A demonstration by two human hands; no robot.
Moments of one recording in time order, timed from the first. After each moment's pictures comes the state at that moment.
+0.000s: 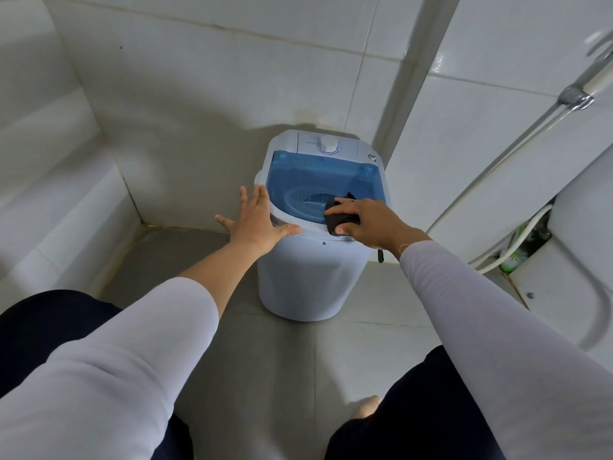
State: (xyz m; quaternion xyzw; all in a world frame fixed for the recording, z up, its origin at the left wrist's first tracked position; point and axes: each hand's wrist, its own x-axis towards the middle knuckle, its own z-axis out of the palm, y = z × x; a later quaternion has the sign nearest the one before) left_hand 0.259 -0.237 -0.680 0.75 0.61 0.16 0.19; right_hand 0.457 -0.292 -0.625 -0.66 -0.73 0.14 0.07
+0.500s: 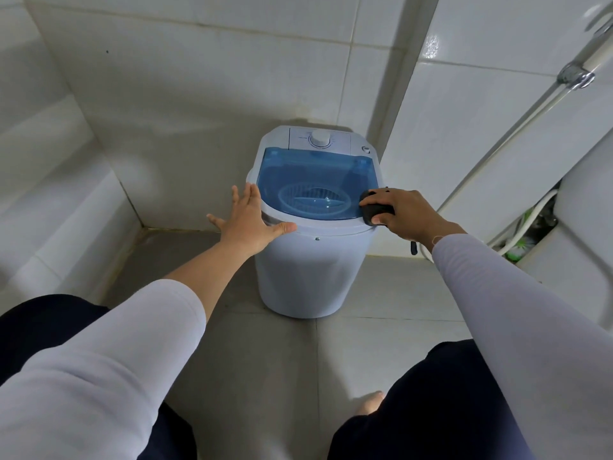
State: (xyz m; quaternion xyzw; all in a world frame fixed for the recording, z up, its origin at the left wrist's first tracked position) left_hand 0.261 -0.238 -0.681 0.75 0.62 0.13 0.18; right_hand 0.523 -0.303 -0.629 -0.69 -0.71 0.09 0.11
